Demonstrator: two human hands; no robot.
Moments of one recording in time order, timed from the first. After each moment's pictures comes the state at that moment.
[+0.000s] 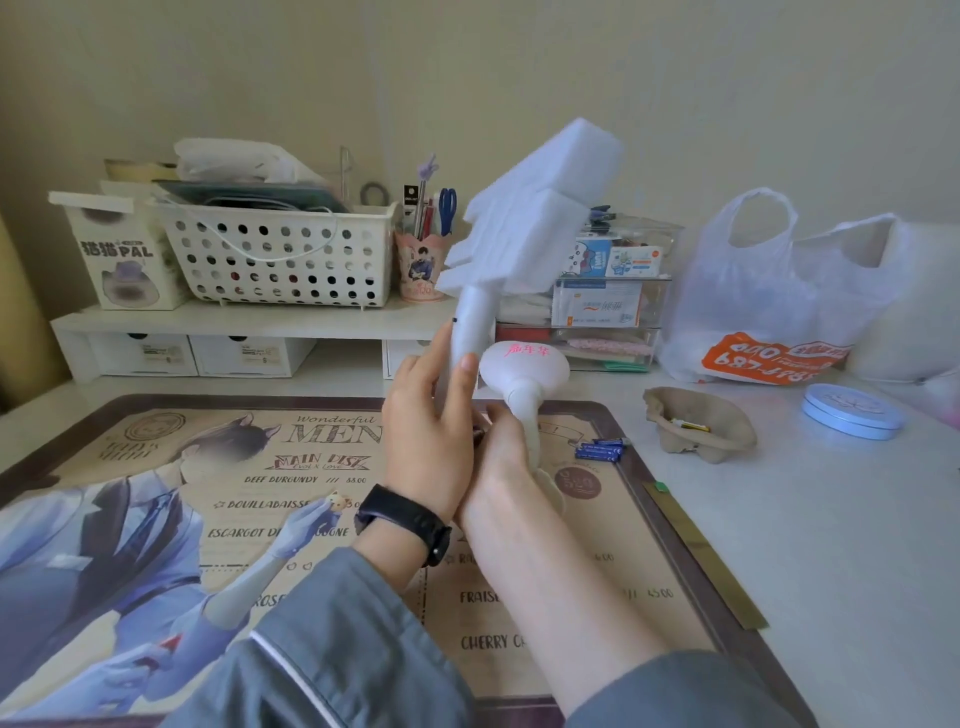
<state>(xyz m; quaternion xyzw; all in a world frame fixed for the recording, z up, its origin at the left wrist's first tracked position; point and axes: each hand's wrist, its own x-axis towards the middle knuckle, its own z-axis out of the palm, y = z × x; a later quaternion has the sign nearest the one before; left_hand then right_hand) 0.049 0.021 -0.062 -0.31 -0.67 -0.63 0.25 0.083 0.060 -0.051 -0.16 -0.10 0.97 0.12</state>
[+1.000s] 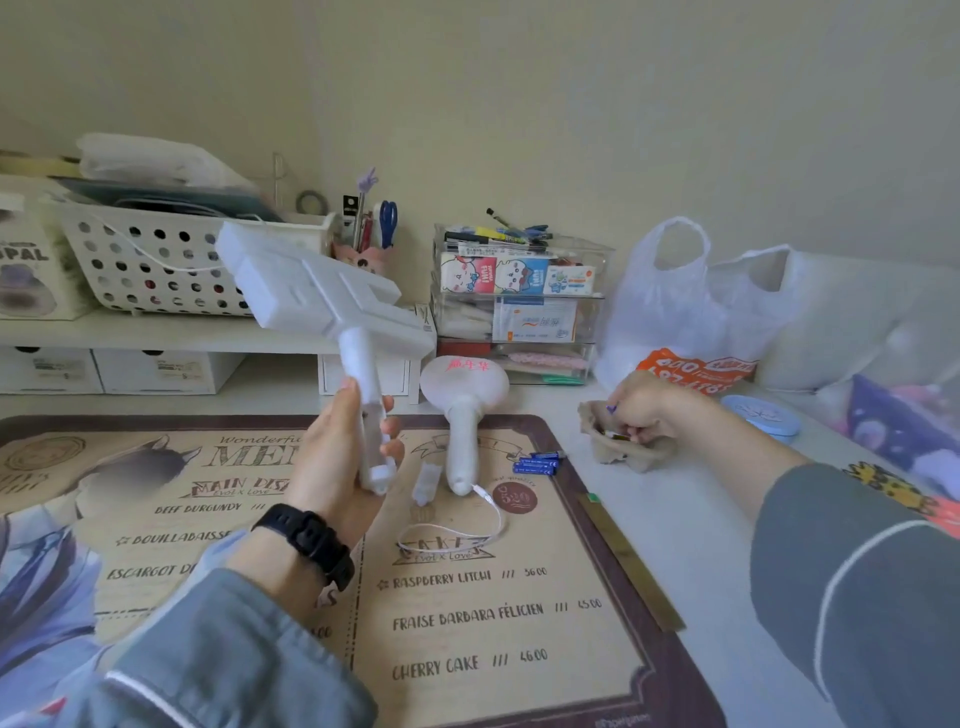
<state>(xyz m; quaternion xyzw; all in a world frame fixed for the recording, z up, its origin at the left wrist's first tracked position) 0.046 0.011 -0.051 -0.09 -0.40 -0.88 -0.23 0.107 0.314 -0.025 -0.41 -0.87 0.28 0.04</state>
